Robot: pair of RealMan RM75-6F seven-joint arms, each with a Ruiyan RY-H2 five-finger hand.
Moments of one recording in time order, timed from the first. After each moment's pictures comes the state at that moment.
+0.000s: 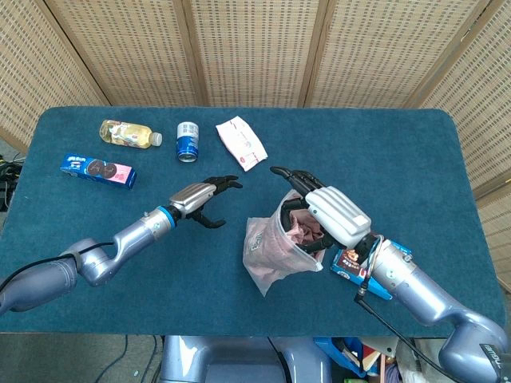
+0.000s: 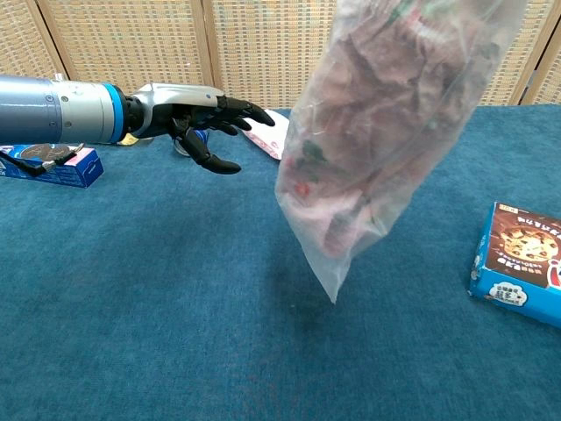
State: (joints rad) left arm -1.08 -1.47 -0.08 -1.18 1.49 0.62 -0.82; right arm 0.76 -0.80 0.40 -2.14 -1.23 0.81 0.34
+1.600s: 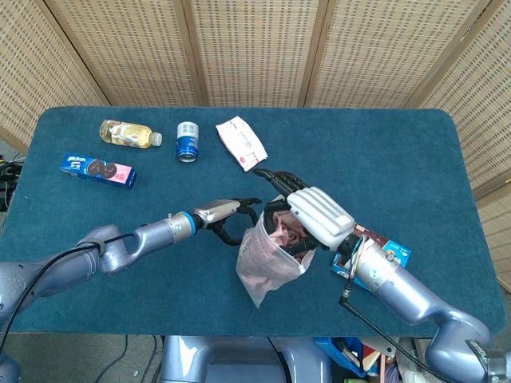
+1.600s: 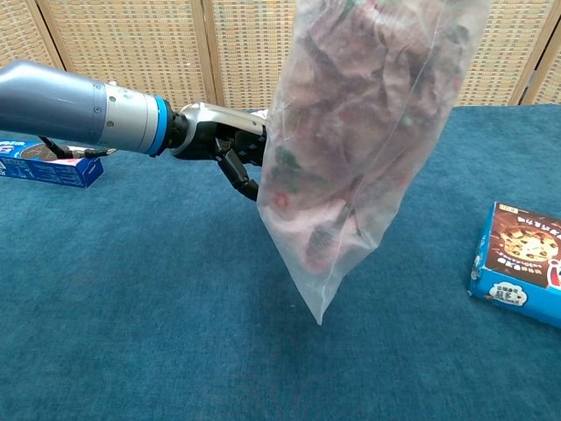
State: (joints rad) left arm -1.28 -1.50 0.08 -1.13 1.65 0.58 -1.22; right arm 0.85 -0.82 0.41 -2.18 -1.10 0.80 0.24
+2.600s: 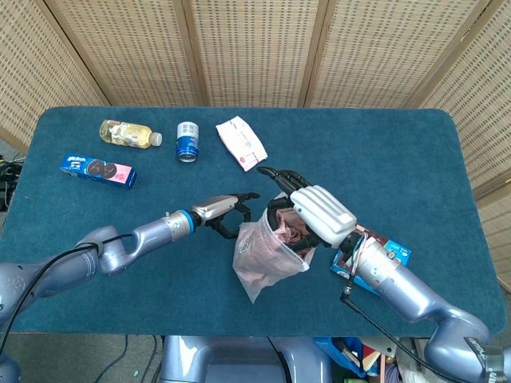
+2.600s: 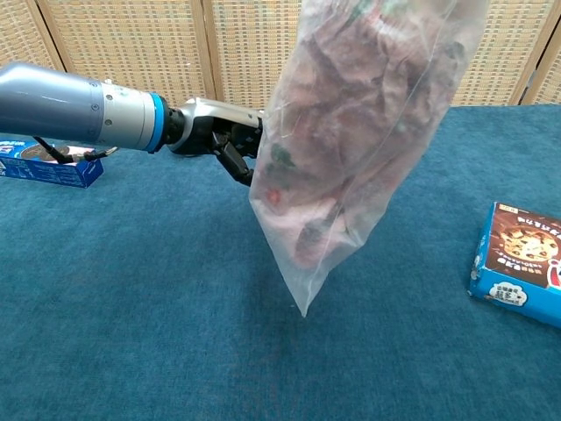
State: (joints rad) left arm -1.26 -1.50 0.07 -1.13 1.60 0.61 -1.17; right arm 0.84 -0.83 0.39 -2.16 -1.10 0.81 0.24
